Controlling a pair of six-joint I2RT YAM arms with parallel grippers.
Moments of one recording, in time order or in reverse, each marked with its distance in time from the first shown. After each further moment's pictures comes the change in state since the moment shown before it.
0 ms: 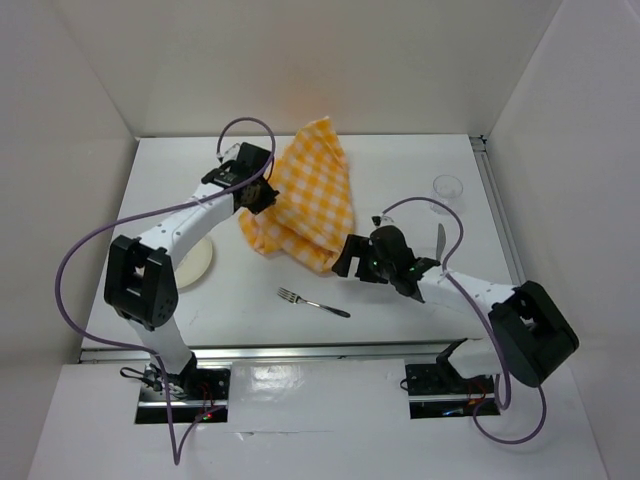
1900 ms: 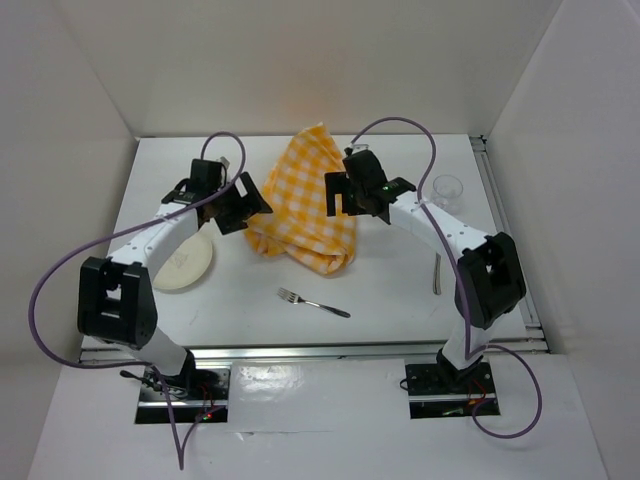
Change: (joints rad) left arm 0.227 -0.188 -0.284 0.183 0.500 0.316; right arm -0.041 0.407 0.800 -0.453 0.204 -0.344
